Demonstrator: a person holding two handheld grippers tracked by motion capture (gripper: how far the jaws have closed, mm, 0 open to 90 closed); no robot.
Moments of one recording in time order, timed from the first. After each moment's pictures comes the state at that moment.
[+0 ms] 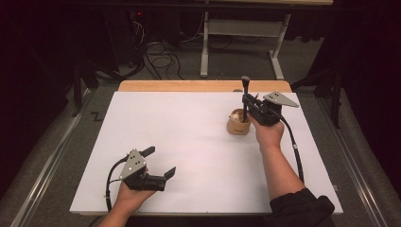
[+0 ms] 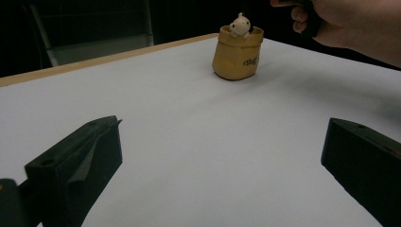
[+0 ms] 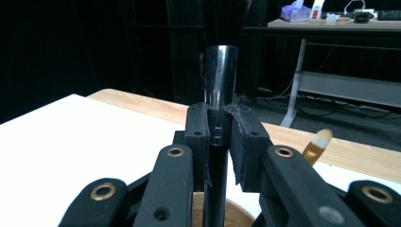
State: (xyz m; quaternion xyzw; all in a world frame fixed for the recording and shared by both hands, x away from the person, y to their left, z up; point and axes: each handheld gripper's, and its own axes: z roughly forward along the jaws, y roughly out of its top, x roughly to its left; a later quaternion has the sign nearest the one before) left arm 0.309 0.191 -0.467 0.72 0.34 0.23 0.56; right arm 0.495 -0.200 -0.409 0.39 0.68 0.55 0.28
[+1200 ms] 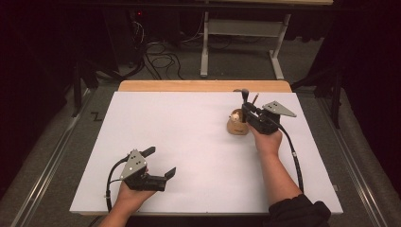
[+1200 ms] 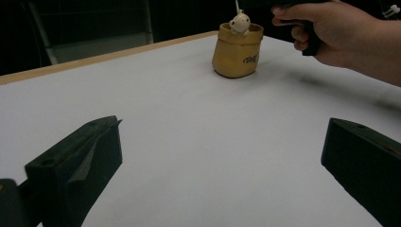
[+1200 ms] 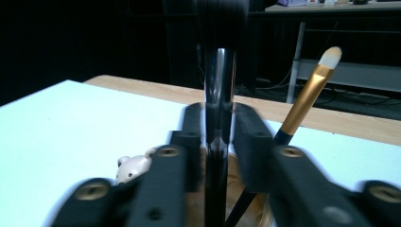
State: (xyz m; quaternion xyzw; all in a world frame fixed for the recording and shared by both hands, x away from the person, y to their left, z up) left arm 0.309 0.191 -0.468 0.72 0.34 0.22 0.56; right arm 0.488 -0.207 -0.439 0.40 0.68 0.55 0.27
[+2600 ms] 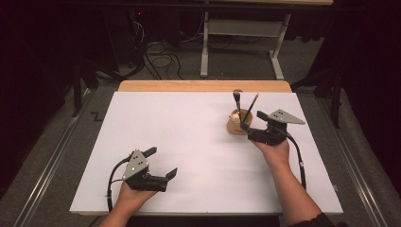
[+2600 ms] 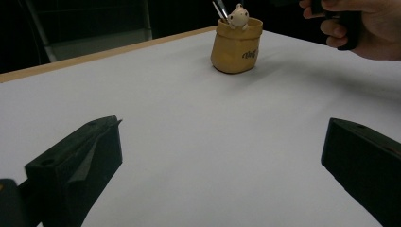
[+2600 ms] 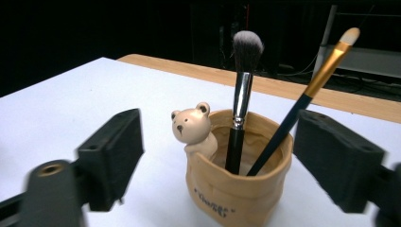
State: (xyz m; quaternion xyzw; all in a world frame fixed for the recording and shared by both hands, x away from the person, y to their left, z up) left arm 0.310 0.187 -0.469 0.73 0.34 0.22 0.55; right arm 0.446 -0.221 -0.430 0.38 0.72 0.53 0.23
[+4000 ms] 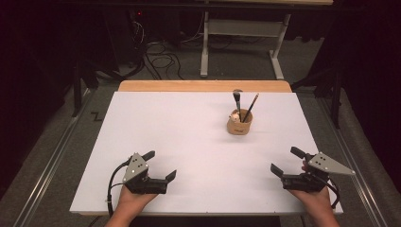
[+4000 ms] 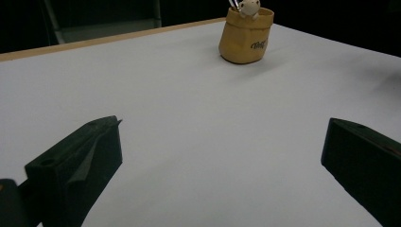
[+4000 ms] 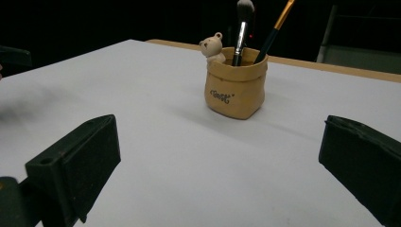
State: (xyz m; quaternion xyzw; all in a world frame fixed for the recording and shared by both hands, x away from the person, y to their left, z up) left arm 0.302 0.187 -0.474 0.72 0.37 0.22 0.54; right arm 0.324 -0.303 -0.442 0.36 0.72 0.55 0.23
